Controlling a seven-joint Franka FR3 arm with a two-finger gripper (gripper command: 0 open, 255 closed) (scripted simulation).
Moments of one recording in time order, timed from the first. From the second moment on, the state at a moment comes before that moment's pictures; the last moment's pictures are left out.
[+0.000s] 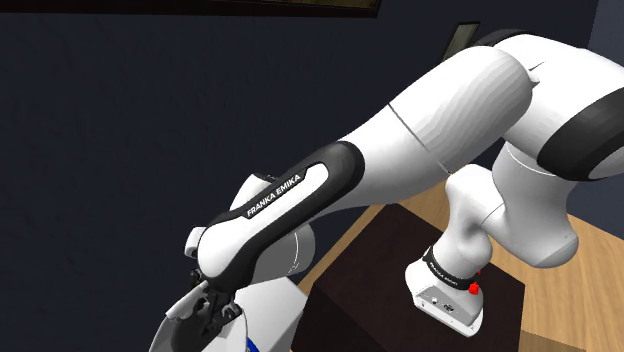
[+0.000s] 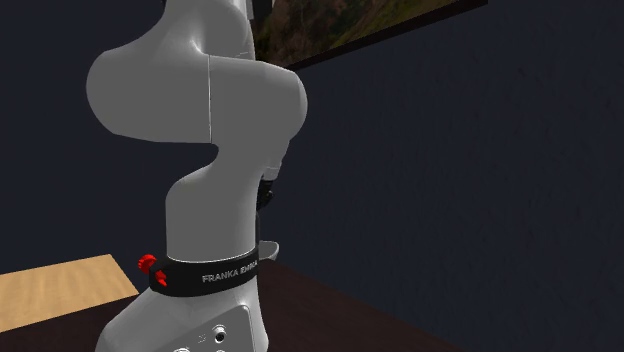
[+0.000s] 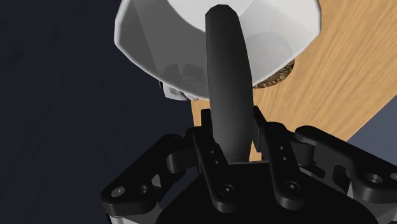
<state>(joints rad) 1.17 0.43 -0.21 -2.16 1.33 2.74 -1.83</state>
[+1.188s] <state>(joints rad) 1.16 0.43 -0.21 -2.16 1.36 2.74 -1.87</state>
